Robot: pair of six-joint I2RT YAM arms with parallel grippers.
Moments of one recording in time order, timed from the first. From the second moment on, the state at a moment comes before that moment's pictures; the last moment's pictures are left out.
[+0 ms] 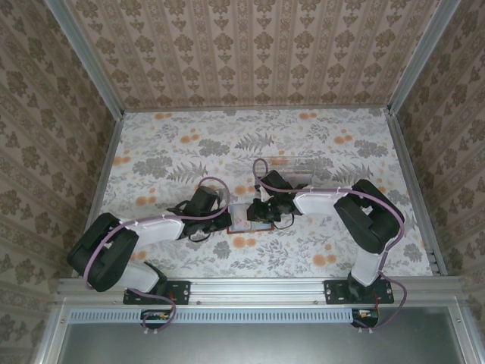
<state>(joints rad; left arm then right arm) -0.70 1.41 0.49 -0.01 0.23 -0.78 0.68 1.80 0.92 -0.15 -0.43 0.76</state>
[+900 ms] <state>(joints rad) -0.71 1.42 0.51 -0.03 0.23 -0.78 0.62 1.80 0.86 0.00 -0.52 0.85</state>
